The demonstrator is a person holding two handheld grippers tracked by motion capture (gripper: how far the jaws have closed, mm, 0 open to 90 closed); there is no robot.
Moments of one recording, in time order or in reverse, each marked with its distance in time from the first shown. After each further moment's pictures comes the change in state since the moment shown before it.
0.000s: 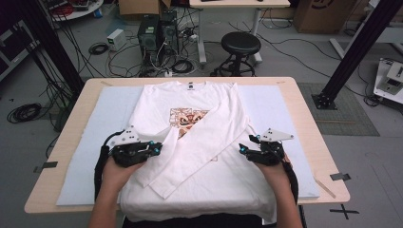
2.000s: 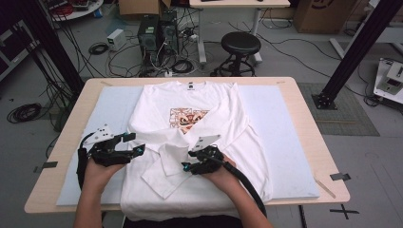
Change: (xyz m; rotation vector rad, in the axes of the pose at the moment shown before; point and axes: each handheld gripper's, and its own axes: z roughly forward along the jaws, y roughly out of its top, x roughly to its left) left arm 0.037 -0.038 -0.047 -0.099 0.111 -0.122; right arm 0.132 0.044 0.100 0.183 0.376 -0.211
